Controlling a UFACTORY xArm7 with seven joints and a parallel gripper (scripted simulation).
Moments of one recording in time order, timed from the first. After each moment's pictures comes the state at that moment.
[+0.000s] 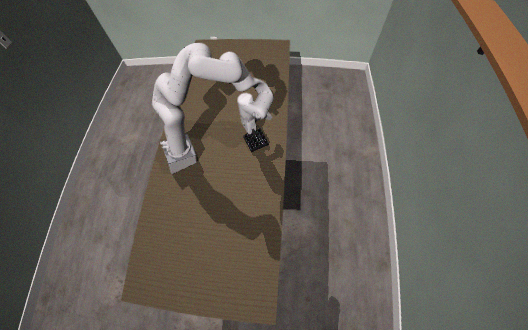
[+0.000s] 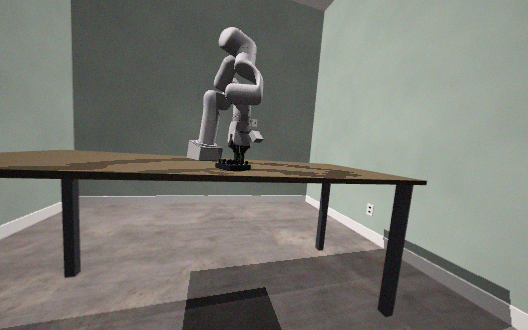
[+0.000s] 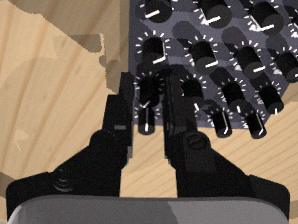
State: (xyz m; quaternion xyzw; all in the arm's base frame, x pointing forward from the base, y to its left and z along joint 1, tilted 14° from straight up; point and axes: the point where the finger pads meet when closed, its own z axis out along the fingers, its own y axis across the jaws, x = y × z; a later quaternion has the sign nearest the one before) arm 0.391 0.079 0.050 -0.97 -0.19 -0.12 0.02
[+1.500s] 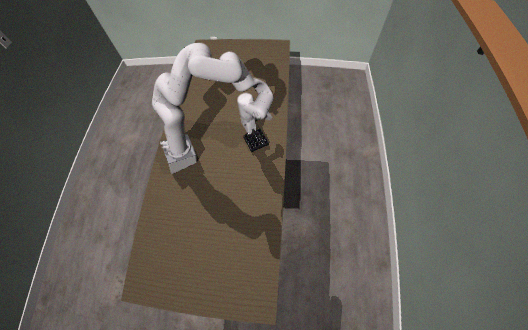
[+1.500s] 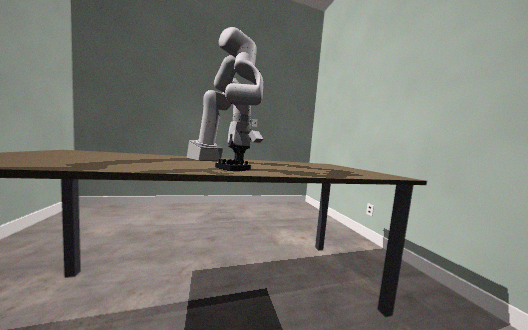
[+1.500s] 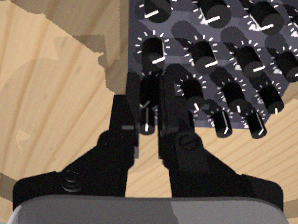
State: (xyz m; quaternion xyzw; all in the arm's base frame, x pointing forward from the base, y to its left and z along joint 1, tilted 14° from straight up) arm 0.391 0.079 0.050 -0.97 -0.19 -0.12 0.02
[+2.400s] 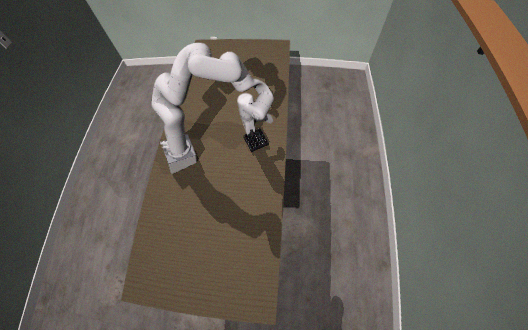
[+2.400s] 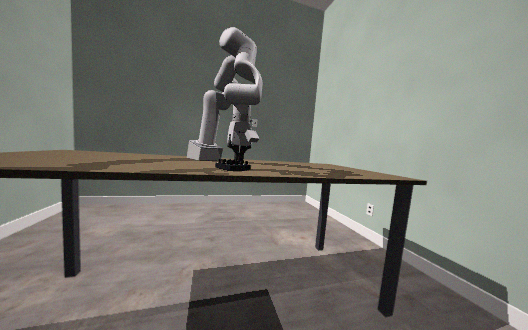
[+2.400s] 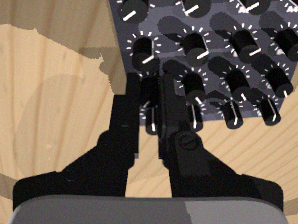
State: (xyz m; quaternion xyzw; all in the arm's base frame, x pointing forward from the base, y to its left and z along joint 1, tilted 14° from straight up) arm 0.391 0.079 0.050 -0.99 -0.10 -0.12 0.03
